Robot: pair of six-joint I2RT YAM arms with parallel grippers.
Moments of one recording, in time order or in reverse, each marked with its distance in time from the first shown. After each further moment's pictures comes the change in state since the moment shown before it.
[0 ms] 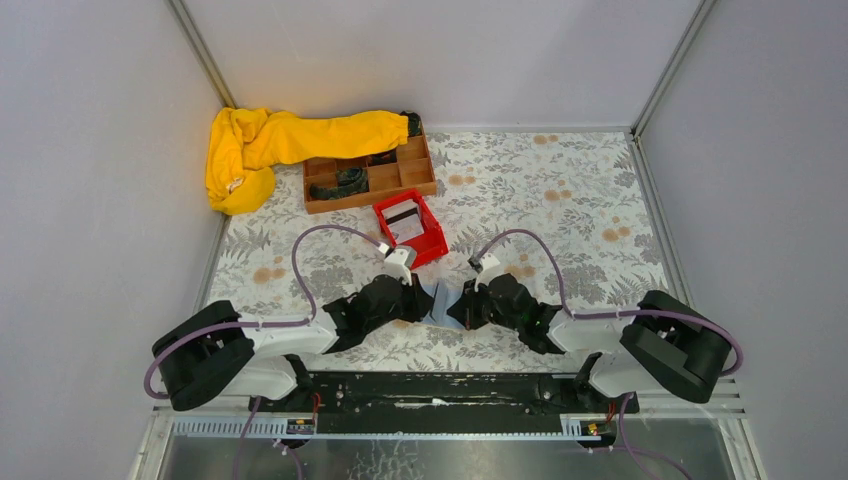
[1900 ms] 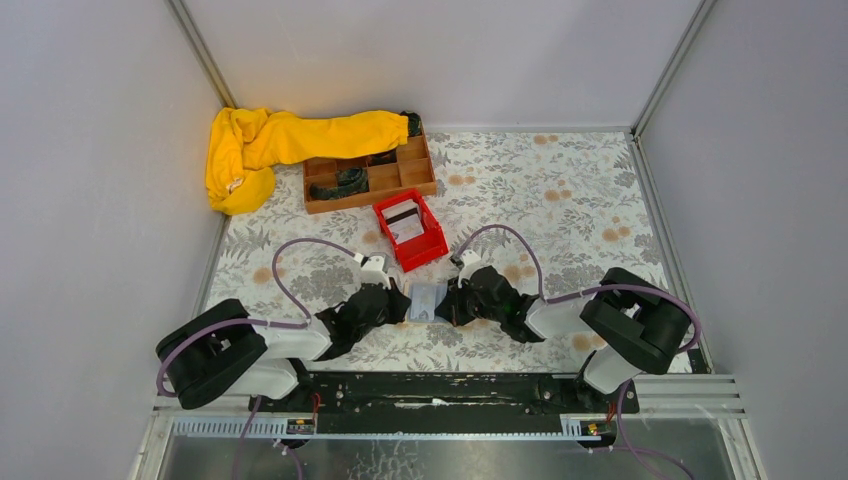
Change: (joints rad) left arm 0.067 0.036 -0.154 0.119 -0.129 -0.034; right arm 0.000 0.197 0.119 0.027 -0.065 -0.029
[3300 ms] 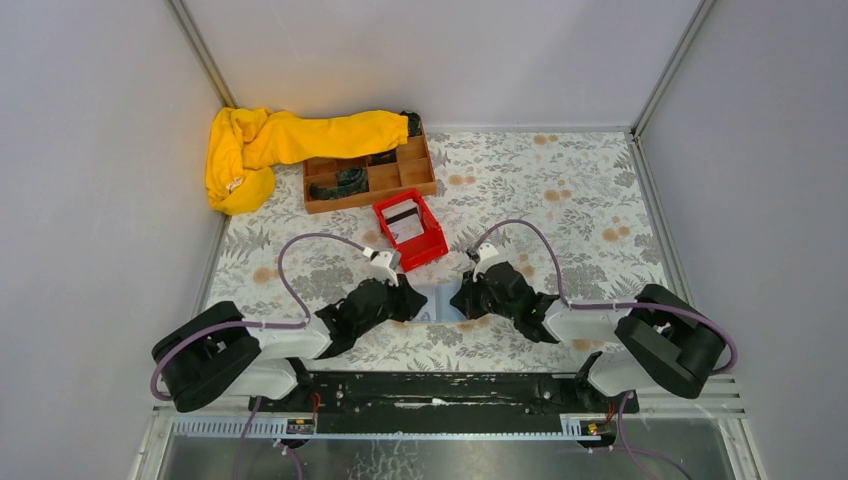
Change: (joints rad) left arm -0.002 -0.041 0.032 0.059 0.127 0.039; right arm -0.061 -0.198 -0.045 -0.135 0.077 -0.064
